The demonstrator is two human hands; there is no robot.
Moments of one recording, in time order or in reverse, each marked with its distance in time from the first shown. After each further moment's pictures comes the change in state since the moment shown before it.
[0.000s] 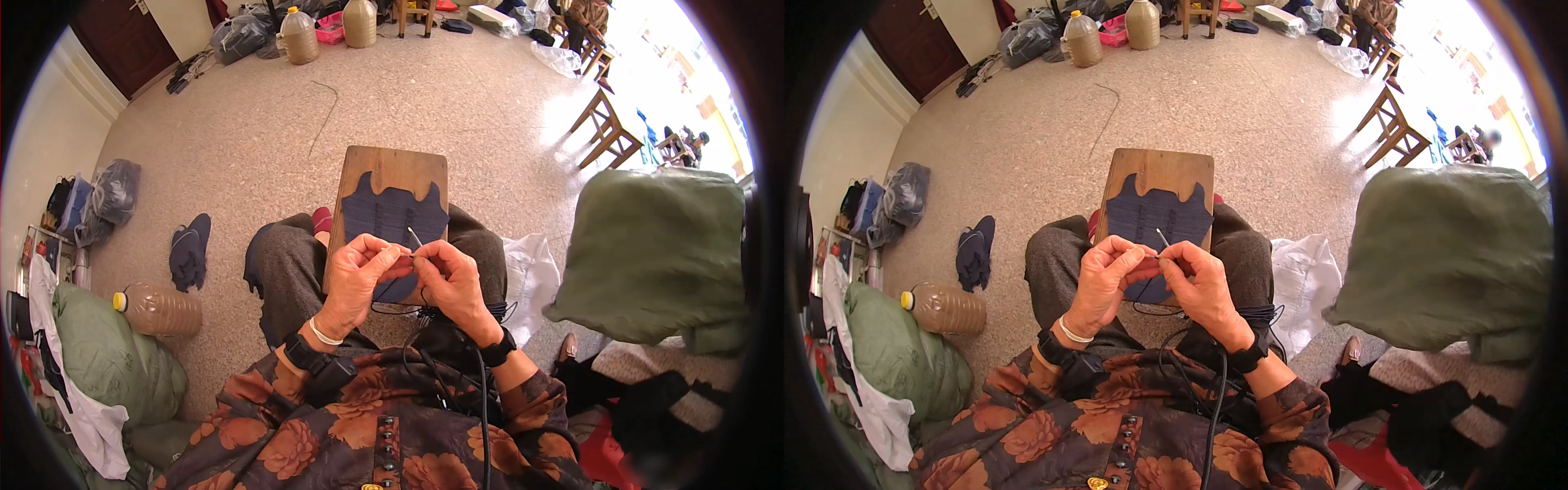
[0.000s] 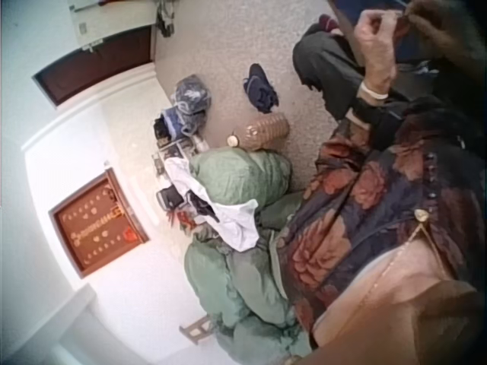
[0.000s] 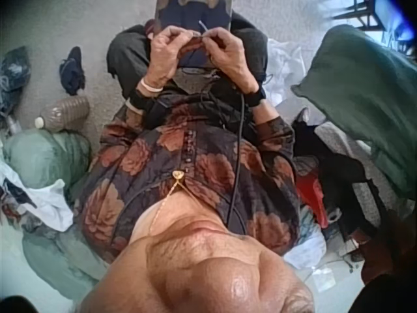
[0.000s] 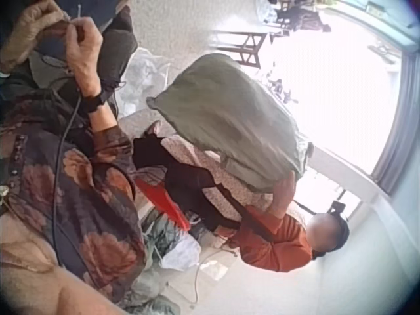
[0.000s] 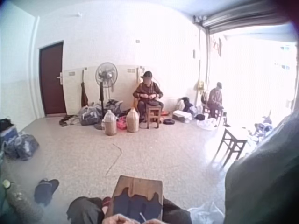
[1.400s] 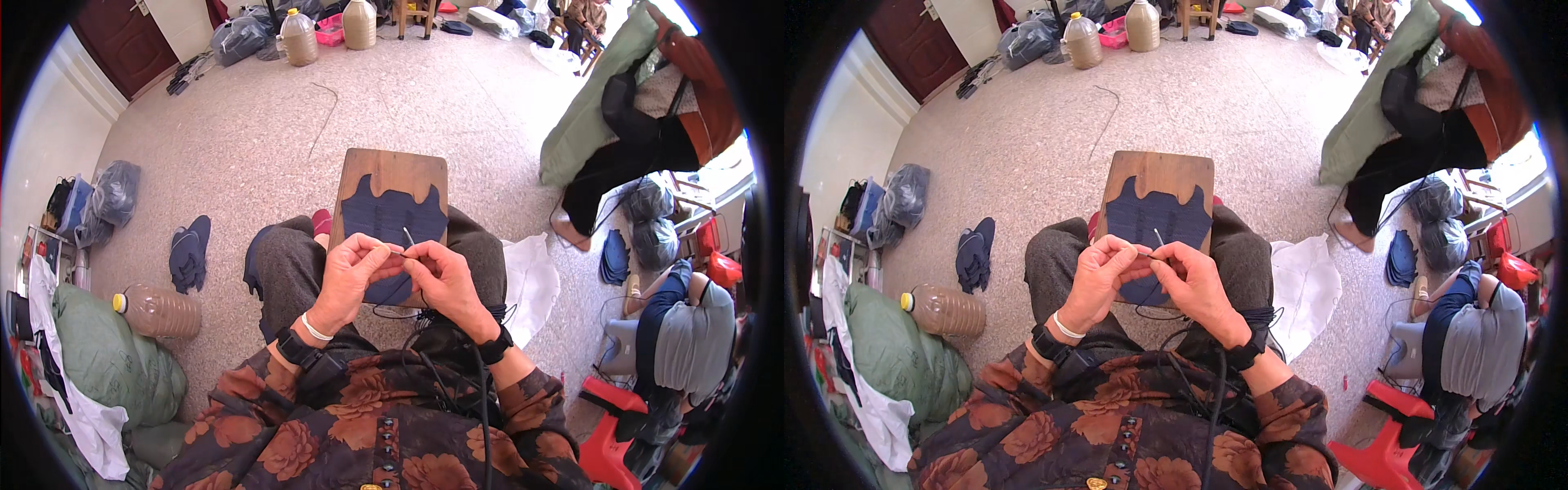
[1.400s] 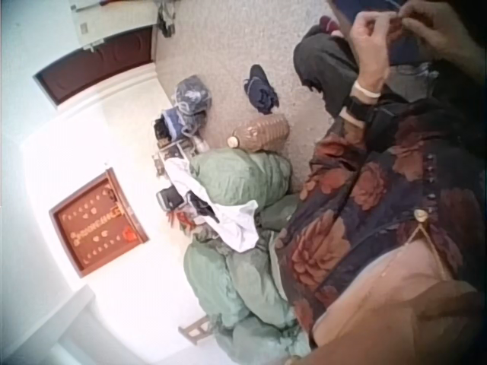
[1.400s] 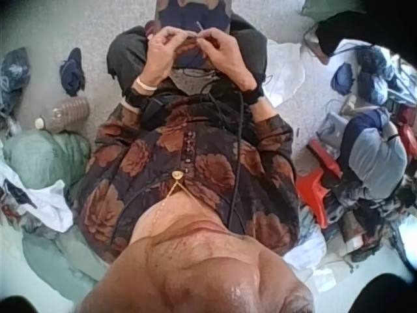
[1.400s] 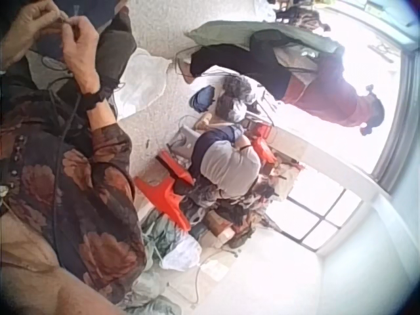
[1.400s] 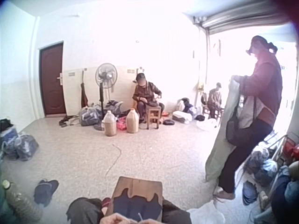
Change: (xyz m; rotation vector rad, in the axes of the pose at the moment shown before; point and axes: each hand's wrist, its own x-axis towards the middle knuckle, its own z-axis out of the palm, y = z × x) left_hand 0.005 -0.004 -0.013 0.060 -0.036 -0.030; right_hand 0.005 0.015 0.002 0.070 -0.072 0.049
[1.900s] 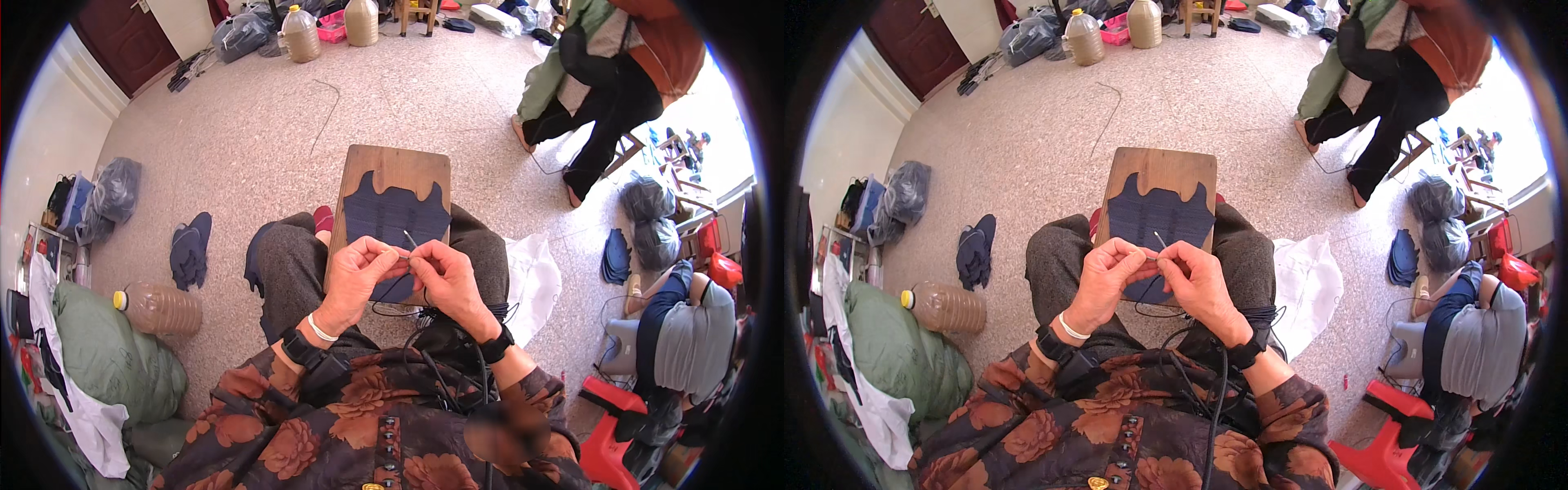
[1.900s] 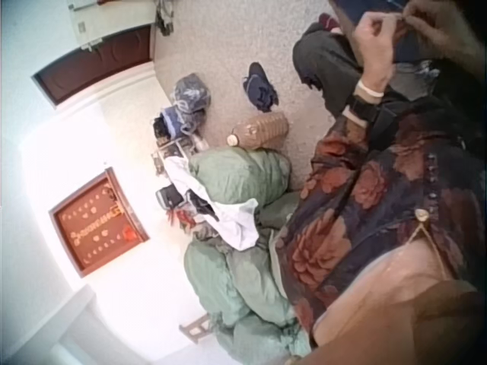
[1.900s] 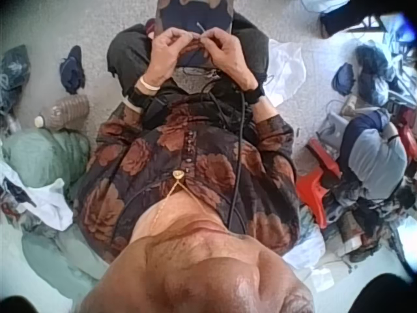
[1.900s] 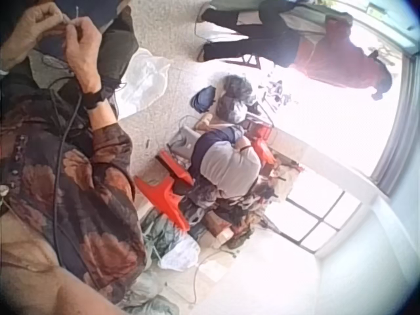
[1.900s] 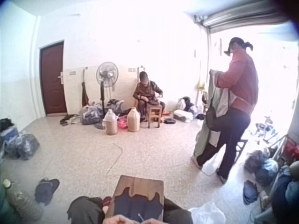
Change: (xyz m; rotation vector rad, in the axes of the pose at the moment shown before) left_hand -0.002 -0.005 -0.001 0.028 -0.007 0.000; right_hand 0.001 0.003 -0.001 -0.009 0.007 0.029
